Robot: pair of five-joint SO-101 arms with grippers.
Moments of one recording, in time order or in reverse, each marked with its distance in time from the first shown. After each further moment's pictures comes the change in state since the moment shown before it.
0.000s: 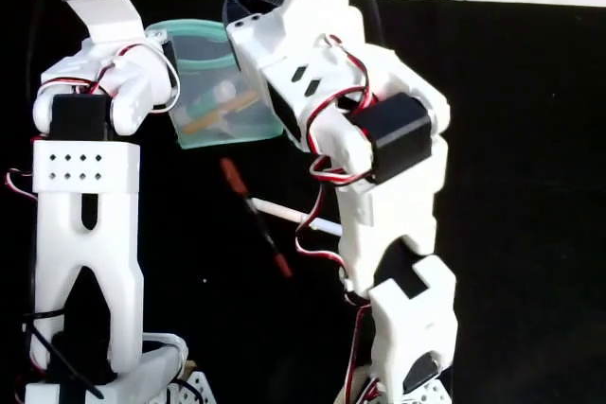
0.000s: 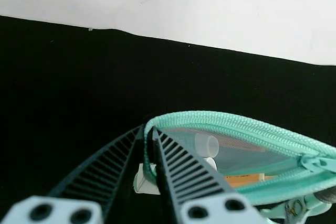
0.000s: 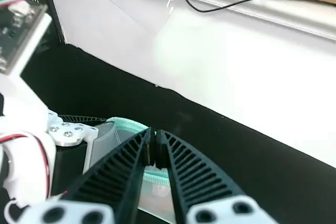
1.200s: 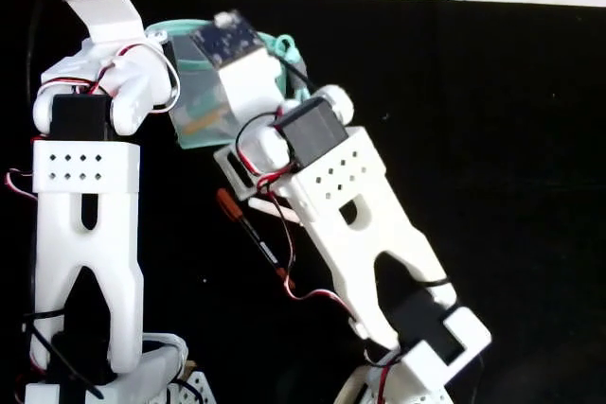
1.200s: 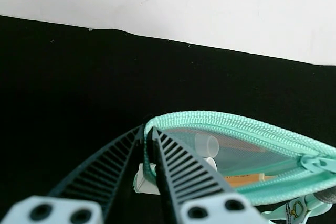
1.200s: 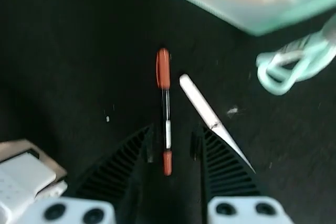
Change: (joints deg) left arm 0.0 0.0 0.0 0.0 0.0; right arm -8.1 -18.6 57.9 10.5 -5.3
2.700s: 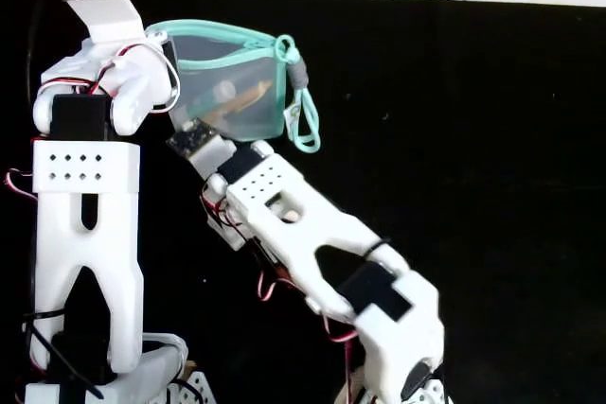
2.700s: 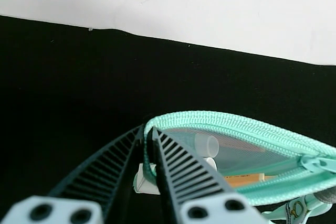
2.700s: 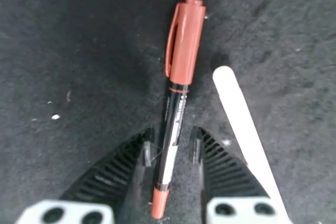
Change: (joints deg) left arm 0.0 0.0 0.0 0.0 0.0; right arm -4.4 17.6 29.1 -28.5 8.1
